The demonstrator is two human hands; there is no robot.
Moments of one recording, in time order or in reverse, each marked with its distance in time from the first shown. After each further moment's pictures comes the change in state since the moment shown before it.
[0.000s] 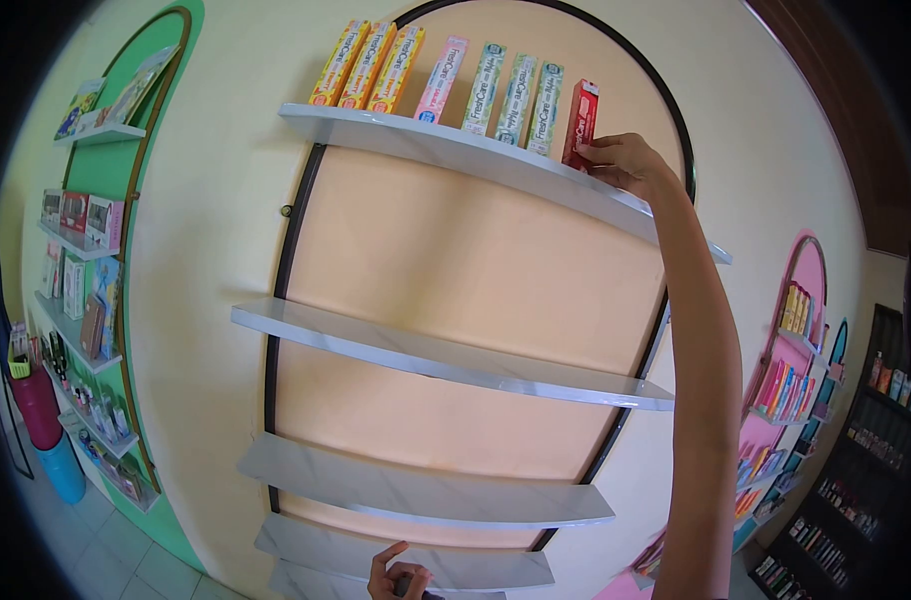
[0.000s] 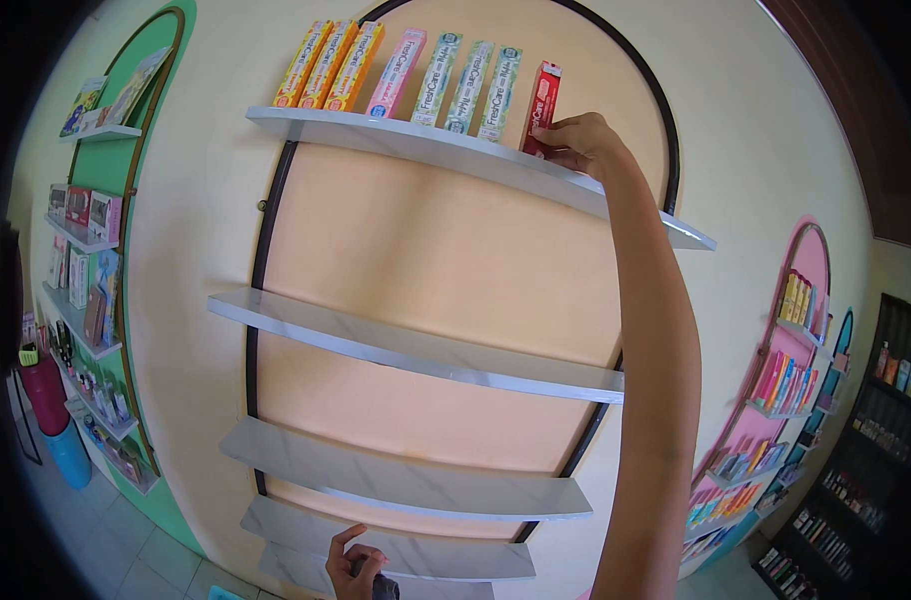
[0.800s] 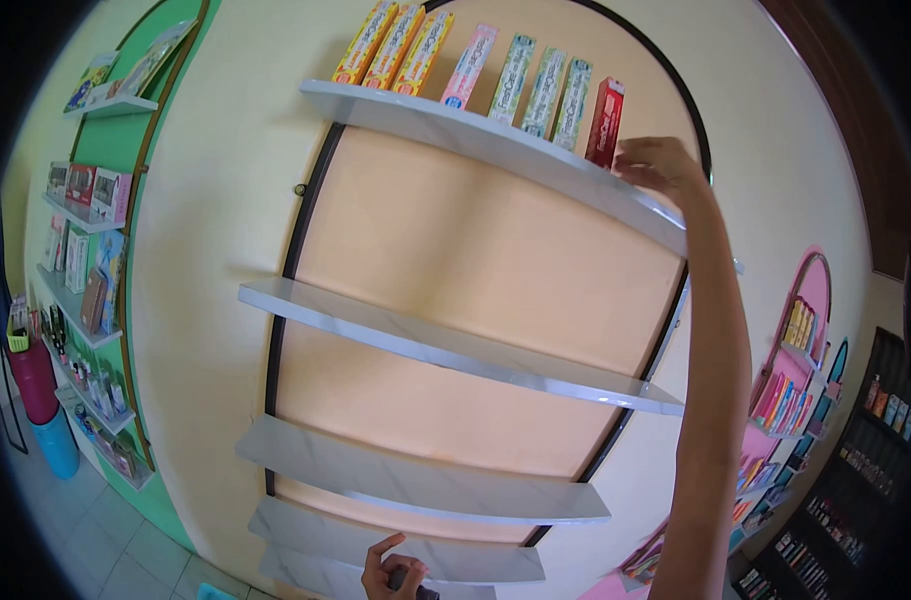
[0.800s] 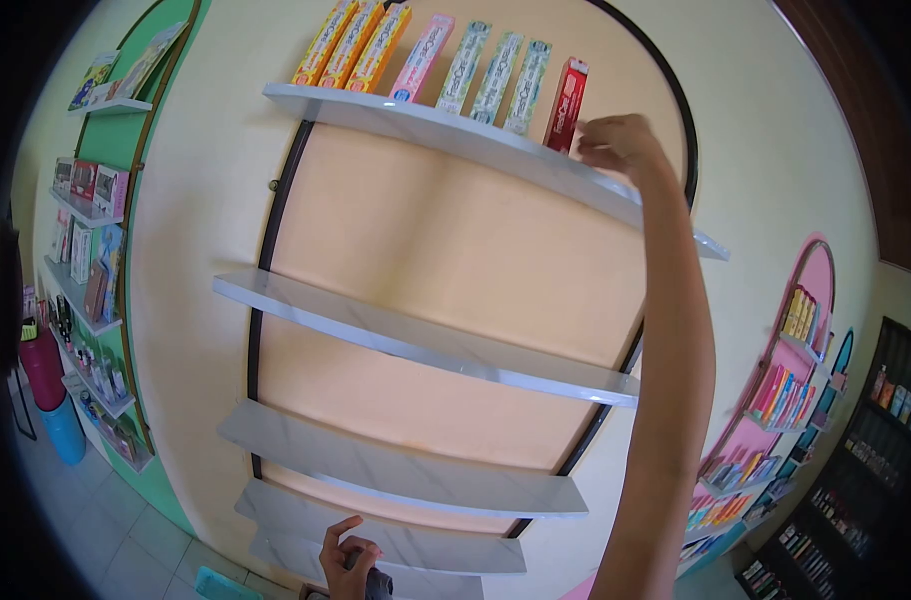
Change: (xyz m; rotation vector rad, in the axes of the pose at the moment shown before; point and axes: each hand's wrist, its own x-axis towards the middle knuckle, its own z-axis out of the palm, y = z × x) left_hand 0.000 0.005 0.000 -0.027 0.005 -0.037; right_hand -0.012 -0.003 -0.013 -0.114 0.031 -0.063
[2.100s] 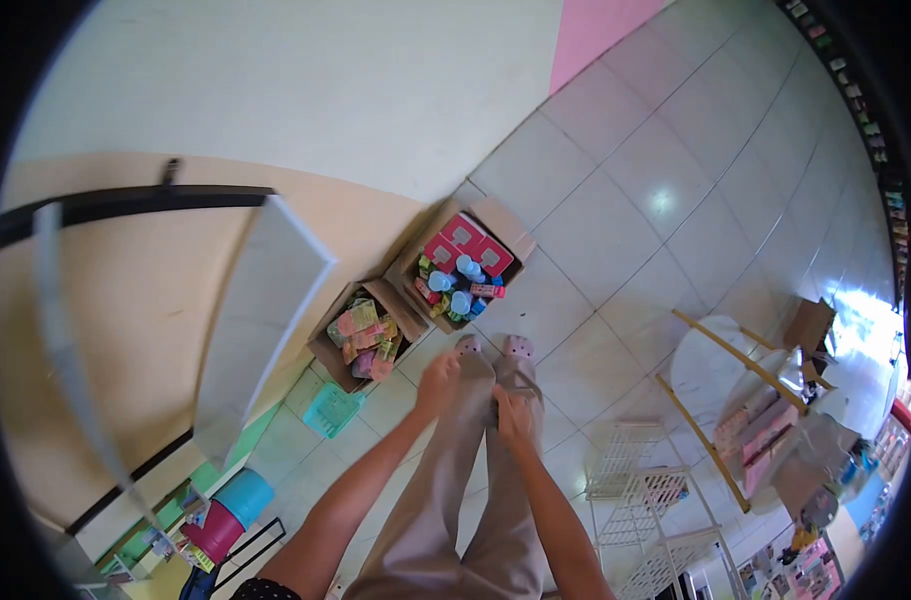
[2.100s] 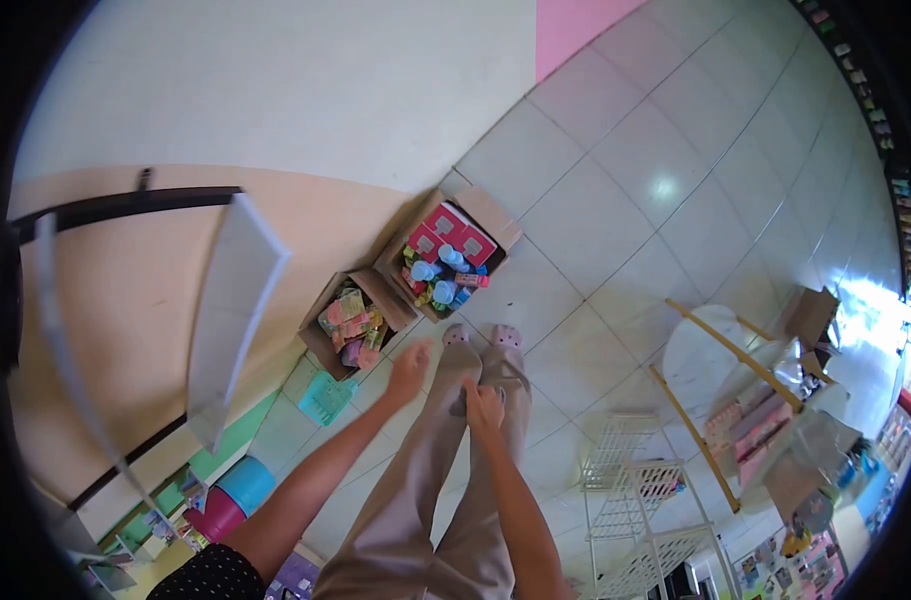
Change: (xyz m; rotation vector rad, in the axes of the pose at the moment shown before) left_hand -0.233 -0.527 -0.282 1.417 -1.254 -0.868; right_hand -1.013 0.437 0.272 0.322 0.268 2.144
